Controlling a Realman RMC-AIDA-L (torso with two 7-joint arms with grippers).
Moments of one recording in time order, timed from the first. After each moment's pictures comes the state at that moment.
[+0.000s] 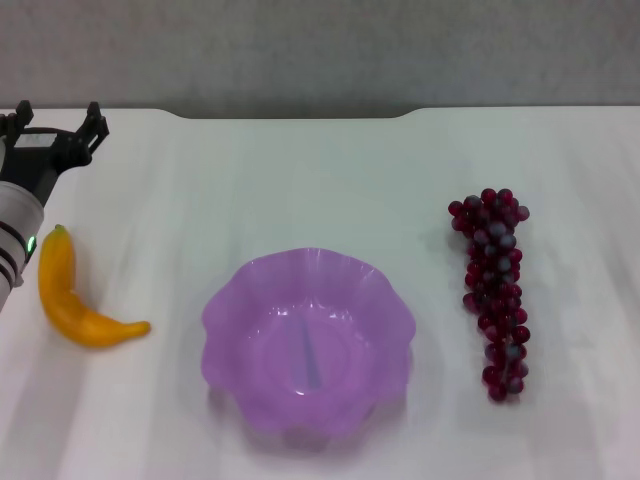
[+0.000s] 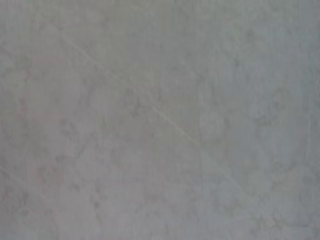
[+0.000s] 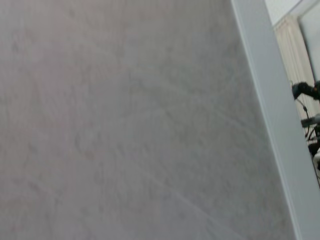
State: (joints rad) left arm -0.68 -2.03 -1.43 -0.17 2.61 0.77 -0.08; right arm 0.59 2.00 -2.10 -0.17 1.04 -1.01 0.18
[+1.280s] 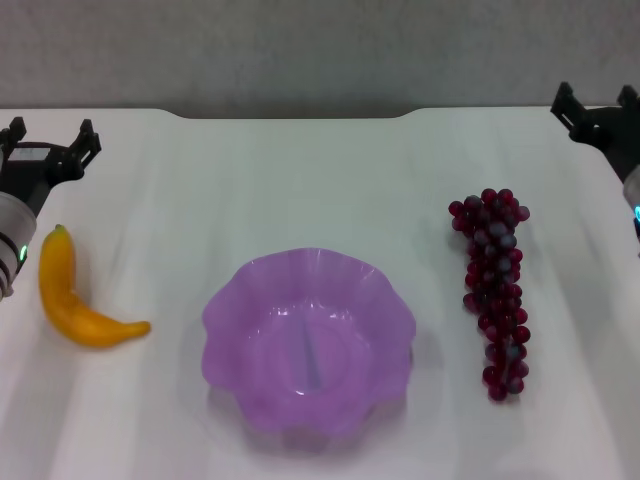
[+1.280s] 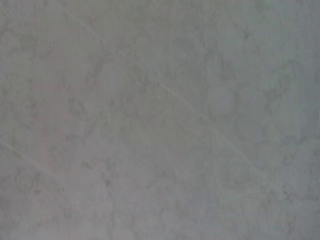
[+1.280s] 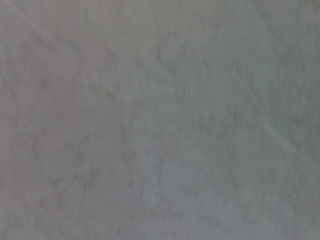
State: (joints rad) left arm -0.69 -2.03 -1.43 -0.13 2.61 0.73 -0.07; right arm 0.73 2.00 -2.13 -0.23 1.05 -0.69 0.05
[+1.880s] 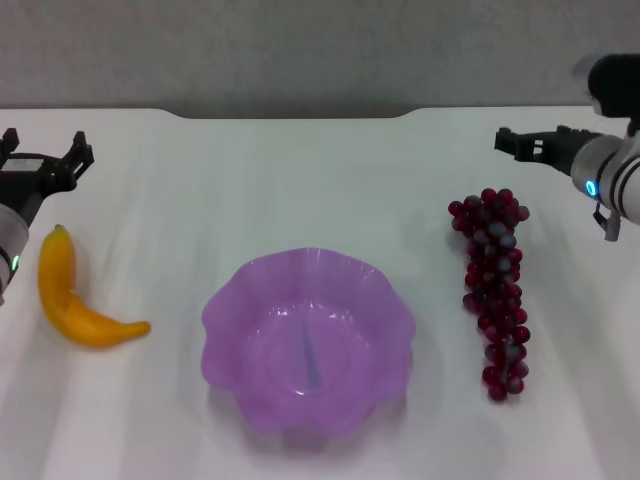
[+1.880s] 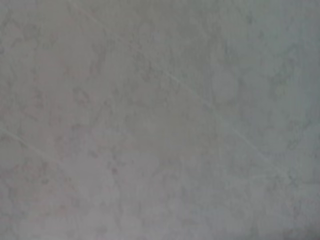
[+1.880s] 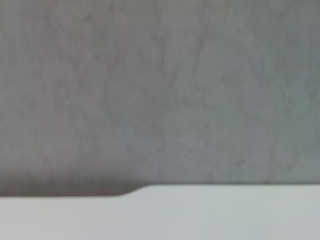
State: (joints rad) left arm -0.68 -2.02 -1.43 -0.13 2.62 0.72 -0.06; right arm 0.91 1.96 -2.01 -0.24 1.04 -0.13 -0.02
